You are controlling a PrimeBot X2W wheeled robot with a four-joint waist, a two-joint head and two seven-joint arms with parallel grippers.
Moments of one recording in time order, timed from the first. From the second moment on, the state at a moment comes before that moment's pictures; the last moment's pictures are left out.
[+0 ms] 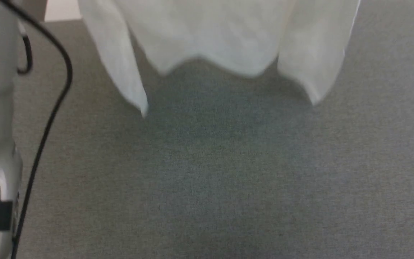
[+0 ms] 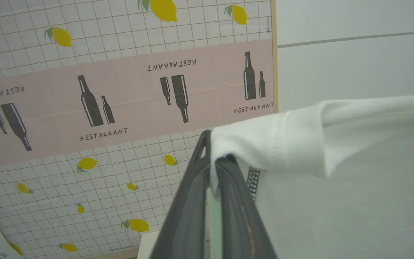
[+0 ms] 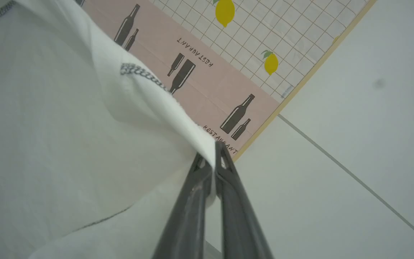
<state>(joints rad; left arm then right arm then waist) -1.36 0.34 -0.31 0.12 -0.35 0.16 0.50 -1.38 -0.54 0.44 0.05 0.28 0.13 0.45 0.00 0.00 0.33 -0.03</state>
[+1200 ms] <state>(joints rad) -1.02 0.36 -0.45 0.08 -0.27 0.14 0.00 -1.24 -0.75 0.62 0.18 0.26 0.13 0.04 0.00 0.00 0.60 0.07</state>
